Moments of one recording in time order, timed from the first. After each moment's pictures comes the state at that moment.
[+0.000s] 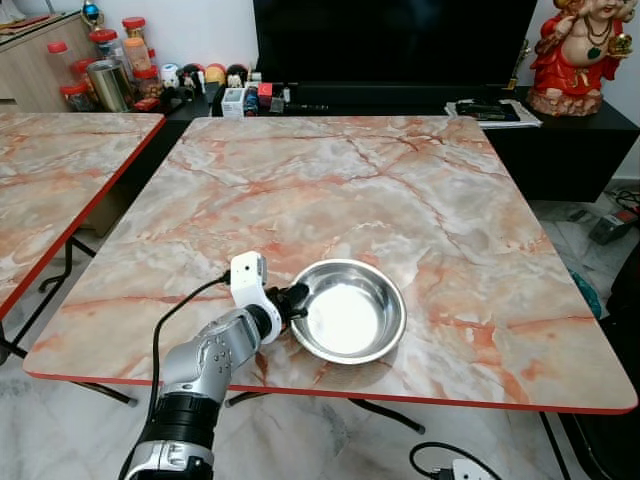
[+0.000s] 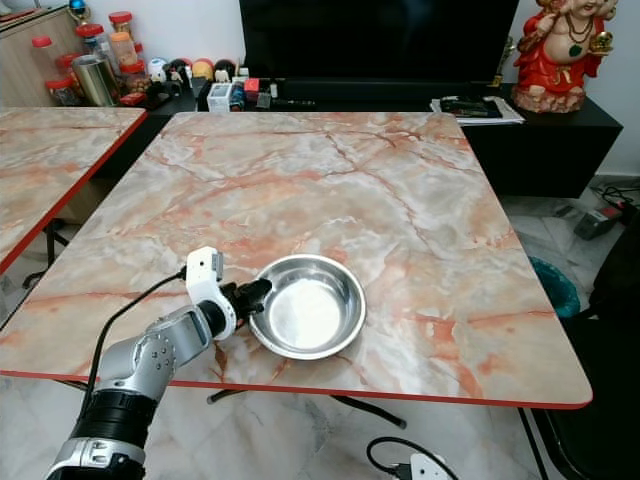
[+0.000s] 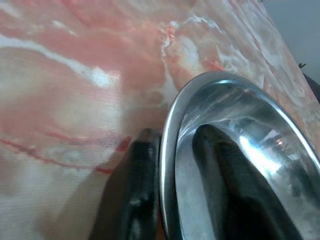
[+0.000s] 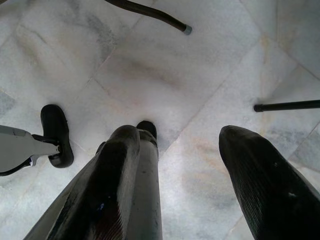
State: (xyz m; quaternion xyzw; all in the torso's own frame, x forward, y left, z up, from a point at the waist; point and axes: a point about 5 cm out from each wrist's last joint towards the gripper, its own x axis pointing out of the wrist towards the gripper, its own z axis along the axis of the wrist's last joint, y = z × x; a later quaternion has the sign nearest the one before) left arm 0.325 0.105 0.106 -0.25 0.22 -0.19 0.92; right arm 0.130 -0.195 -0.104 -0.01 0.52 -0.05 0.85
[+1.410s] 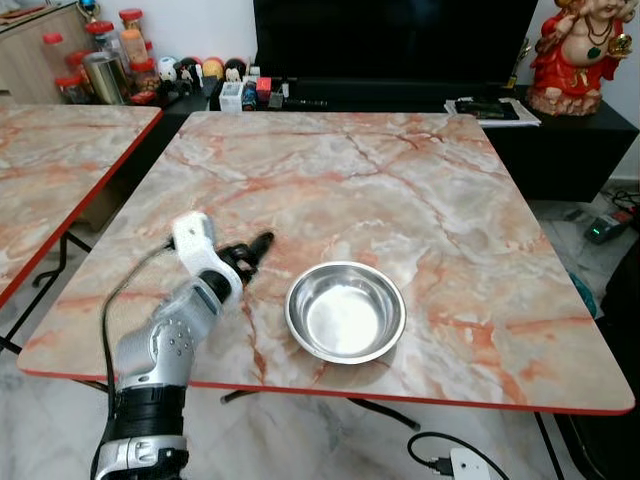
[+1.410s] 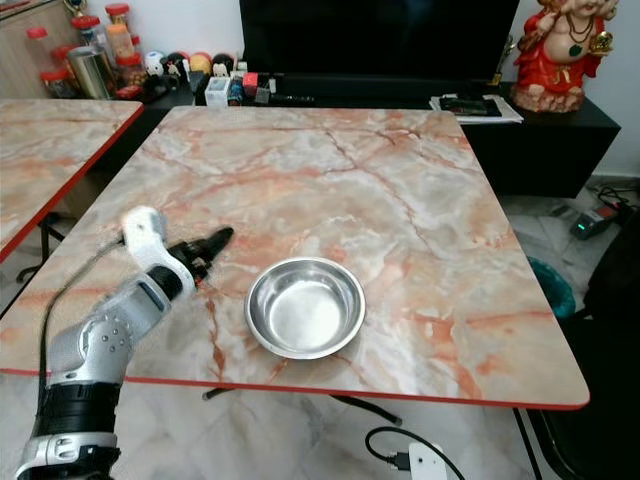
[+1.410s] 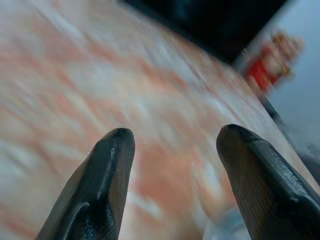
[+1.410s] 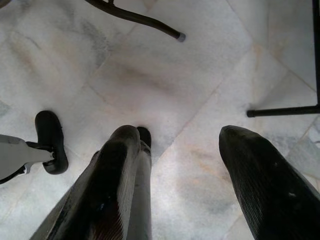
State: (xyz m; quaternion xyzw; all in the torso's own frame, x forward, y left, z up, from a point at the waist) left arm 0.338 0.175 0.173 -0.25 0.02 -0.07 0.97; right arm 0.141 -0.196 -0.101 -0.01 0.51 -0.05 0.86
